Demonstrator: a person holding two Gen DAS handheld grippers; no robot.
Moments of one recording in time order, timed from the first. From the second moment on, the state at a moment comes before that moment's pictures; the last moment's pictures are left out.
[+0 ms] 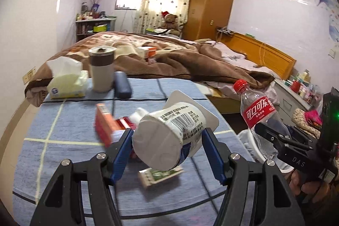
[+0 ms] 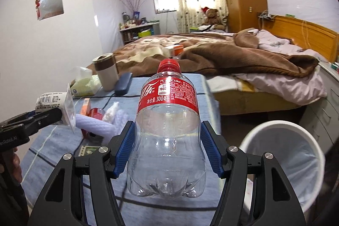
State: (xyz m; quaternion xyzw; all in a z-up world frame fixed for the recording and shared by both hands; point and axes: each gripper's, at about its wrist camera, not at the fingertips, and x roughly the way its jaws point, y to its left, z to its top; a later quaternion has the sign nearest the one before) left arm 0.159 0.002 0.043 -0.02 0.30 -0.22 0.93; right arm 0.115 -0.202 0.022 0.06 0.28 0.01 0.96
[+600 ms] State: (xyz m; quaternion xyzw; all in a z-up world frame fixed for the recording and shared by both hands) left arm 0.135 -0.086 0.004 -0.01 0.36 -0.32 0.88; right arm 0.083 -0.254 0.020 0.08 0.27 -0.06 0.96
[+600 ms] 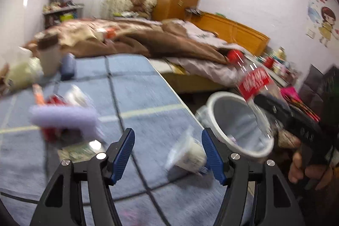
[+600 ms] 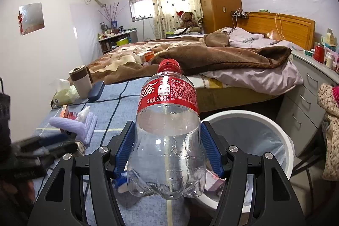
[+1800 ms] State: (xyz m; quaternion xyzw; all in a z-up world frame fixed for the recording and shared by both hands) left arm 0.115 -0.201 0.004 0.07 0.36 -0.38 0.85; right arm 0.042 -0.317 0.017 0.11 0.26 -0.11 0.95
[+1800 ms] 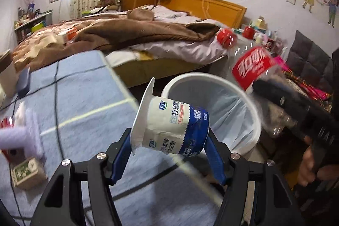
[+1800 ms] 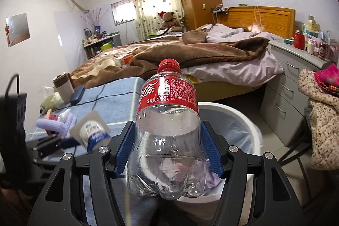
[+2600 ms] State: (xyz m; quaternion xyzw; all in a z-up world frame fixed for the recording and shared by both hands) left arm 0.134 -0.276 -0.005 0.07 0.38 -0.43 0.82; right arm 0.051 -0.358 -0.015 0.09 0.35 -0.17 0.92
